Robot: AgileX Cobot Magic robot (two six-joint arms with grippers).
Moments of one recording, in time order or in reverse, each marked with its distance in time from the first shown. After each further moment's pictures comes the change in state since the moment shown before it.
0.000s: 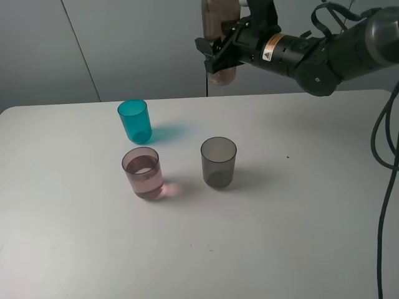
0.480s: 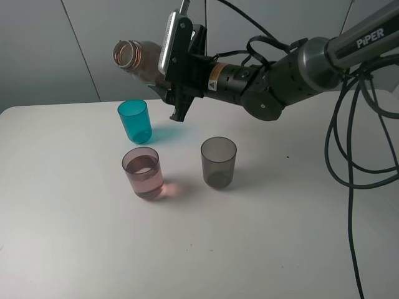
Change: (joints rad) left arm 0.000 0.000 0.000 0.000 0.000 -0.002; right arm 0.246 0.109 -0.078 0.068 0.038 -0.745
